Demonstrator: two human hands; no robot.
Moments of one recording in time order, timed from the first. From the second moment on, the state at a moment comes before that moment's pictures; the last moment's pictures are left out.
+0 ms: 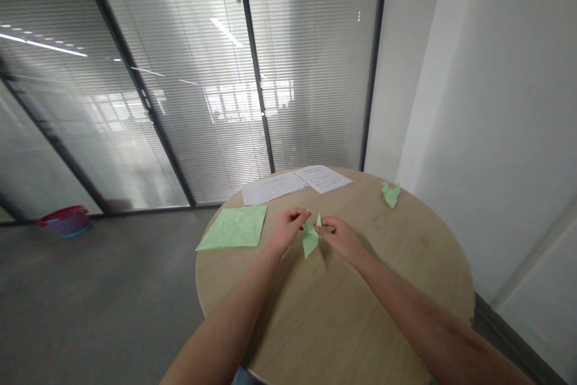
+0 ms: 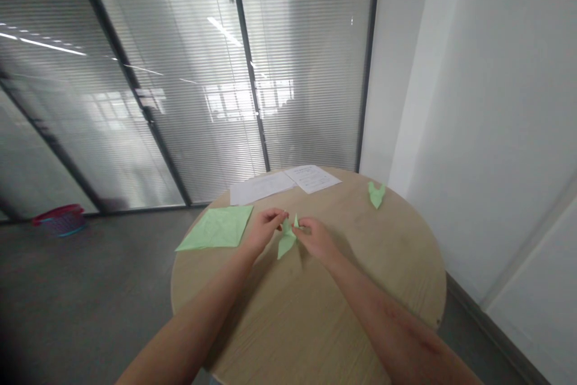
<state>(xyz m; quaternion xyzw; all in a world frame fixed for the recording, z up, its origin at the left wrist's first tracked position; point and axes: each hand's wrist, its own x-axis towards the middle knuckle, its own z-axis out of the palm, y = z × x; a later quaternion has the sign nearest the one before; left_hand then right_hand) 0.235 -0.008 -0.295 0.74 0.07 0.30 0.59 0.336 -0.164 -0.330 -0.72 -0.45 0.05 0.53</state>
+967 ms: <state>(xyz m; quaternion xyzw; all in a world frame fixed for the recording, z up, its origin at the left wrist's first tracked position) 0.238 -0.018 -0.297 0.56 0.11 0.32 0.76 0.350 -0.168 -0.325 -0.63 -0.28 0.11 0.72</state>
